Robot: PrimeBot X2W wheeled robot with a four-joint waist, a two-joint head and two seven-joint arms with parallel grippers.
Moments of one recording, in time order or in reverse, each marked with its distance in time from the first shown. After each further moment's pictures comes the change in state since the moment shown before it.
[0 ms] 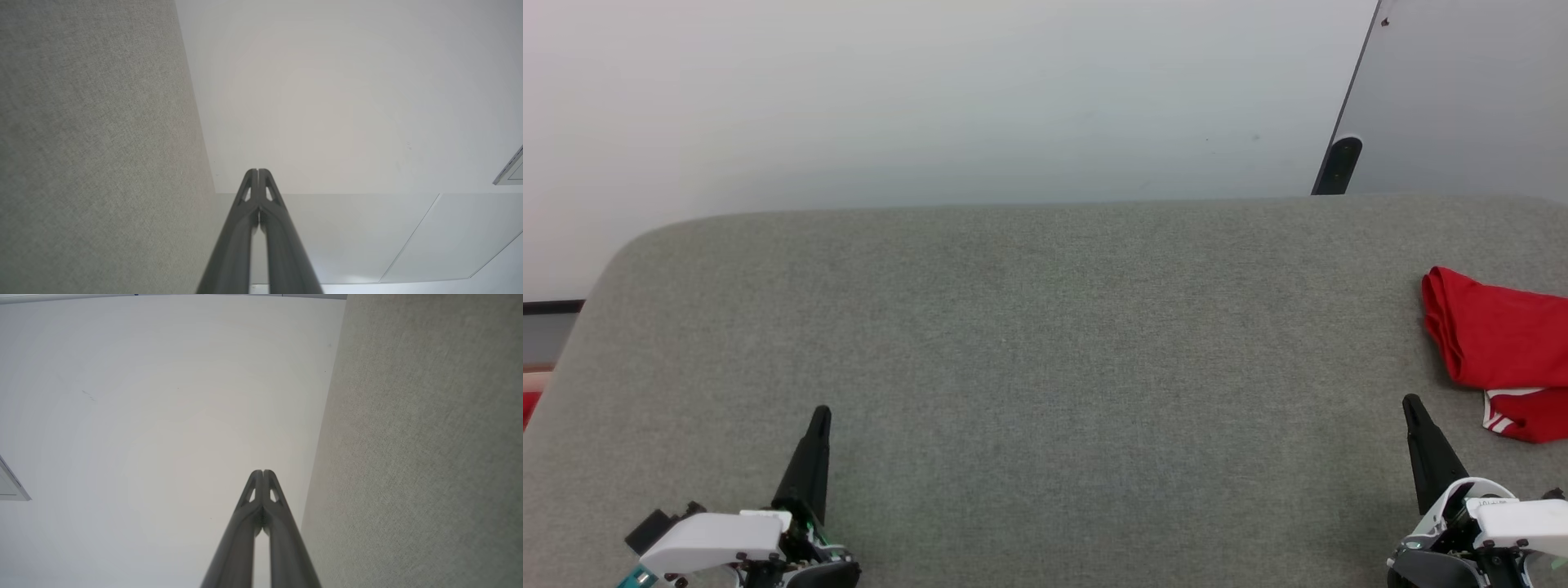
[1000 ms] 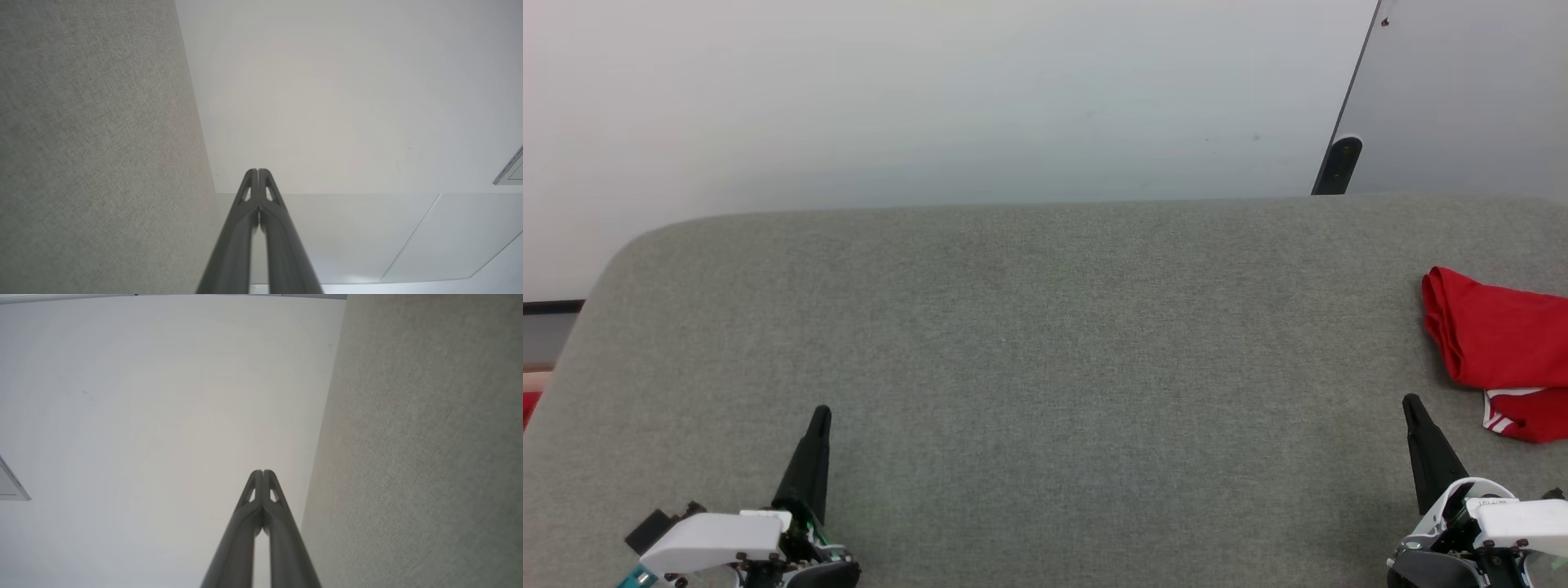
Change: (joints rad) left arm 0.000 0.000 0.000 0.000 0.000 0.000 0.000; right arm 0.000 0.000 0.000 0.000 0.000 0.000 0.000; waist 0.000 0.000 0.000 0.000
